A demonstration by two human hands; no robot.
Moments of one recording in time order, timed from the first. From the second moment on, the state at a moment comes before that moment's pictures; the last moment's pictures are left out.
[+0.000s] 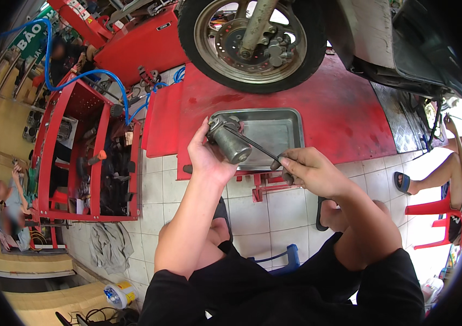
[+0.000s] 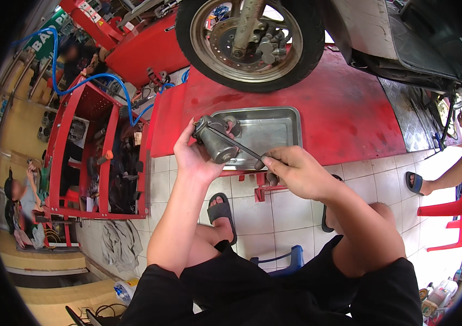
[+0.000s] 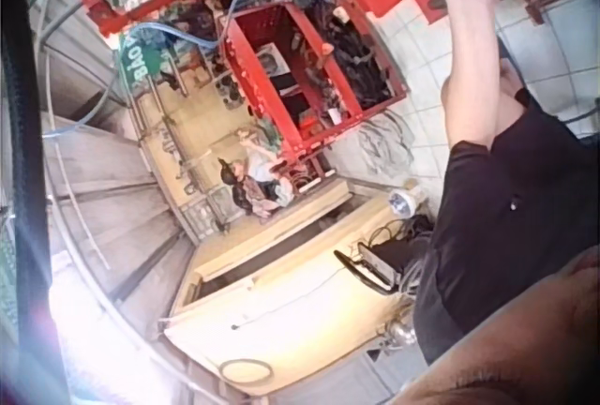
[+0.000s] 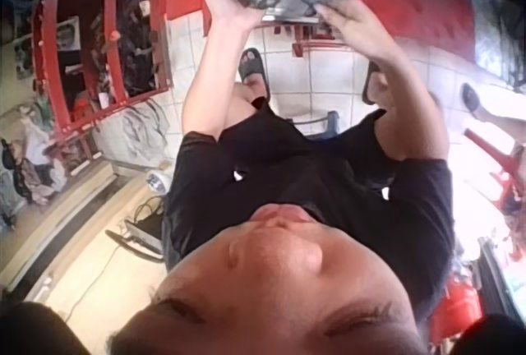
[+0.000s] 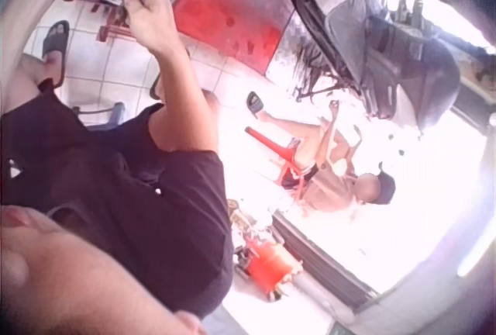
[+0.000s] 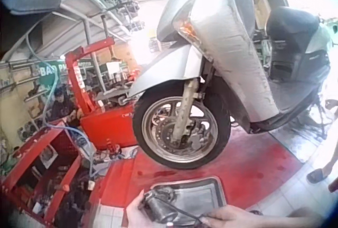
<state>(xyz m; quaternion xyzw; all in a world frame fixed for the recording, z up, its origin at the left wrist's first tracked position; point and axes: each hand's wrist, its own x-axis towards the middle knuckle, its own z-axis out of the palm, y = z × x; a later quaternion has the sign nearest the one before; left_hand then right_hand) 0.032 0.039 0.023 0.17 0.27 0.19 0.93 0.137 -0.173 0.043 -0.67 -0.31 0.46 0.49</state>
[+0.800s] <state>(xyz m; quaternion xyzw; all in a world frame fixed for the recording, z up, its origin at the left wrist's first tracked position) 0.029 0.035 0.016 0.13 0.27 0.16 0.94 0.159 -0.190 0.049 -0.17 -0.32 0.50 0.78</state>
